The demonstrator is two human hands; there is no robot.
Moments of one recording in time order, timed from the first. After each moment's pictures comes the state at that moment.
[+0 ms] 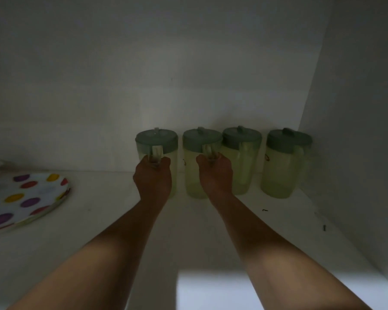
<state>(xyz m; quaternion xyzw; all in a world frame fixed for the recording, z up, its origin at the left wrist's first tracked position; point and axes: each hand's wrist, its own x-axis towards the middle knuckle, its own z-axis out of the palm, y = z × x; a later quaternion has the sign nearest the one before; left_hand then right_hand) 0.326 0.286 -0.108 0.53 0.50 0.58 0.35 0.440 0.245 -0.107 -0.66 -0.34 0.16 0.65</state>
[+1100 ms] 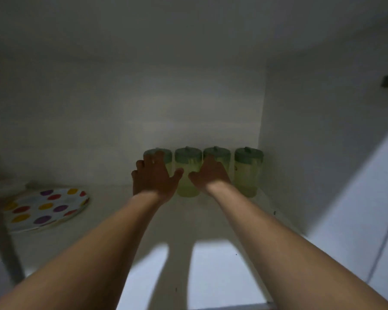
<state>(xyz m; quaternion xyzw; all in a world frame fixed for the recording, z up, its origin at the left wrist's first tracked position) 0.267 0.178 -0.037 0.79 0.49 0.36 0.02 0.395 0.119 -0.018 -0.82 -0.44 0.10 0.36</state>
